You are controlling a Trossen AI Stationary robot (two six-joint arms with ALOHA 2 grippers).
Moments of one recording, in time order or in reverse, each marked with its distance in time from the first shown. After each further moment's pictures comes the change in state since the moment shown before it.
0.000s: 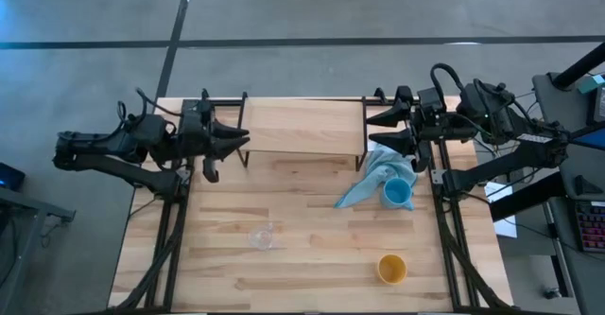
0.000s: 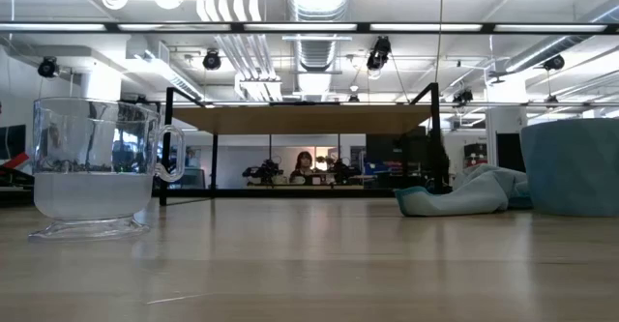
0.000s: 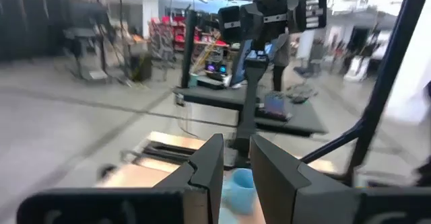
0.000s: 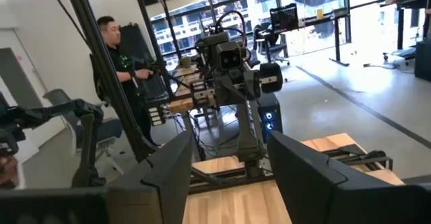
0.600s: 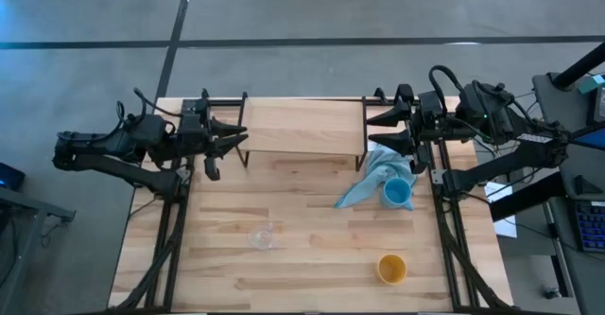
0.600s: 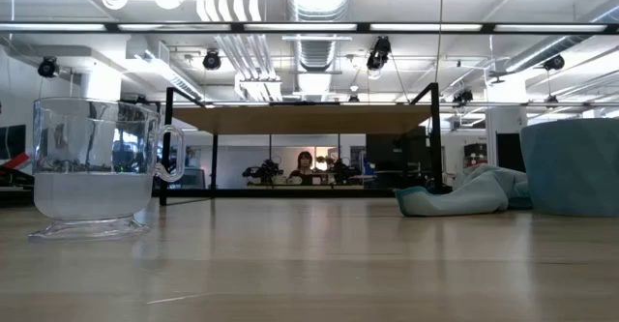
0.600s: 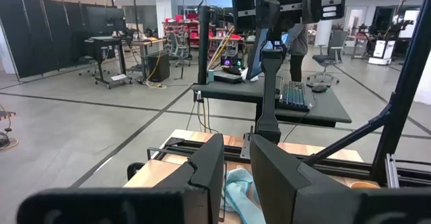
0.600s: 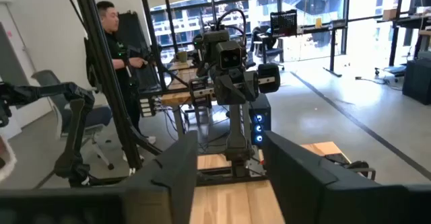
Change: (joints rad) left arm 0.001 -0.014 0.002 -0.037 -0.063 0.107; right arm 0.000 -0.001 0.000 -0.012 0.000 -0.103
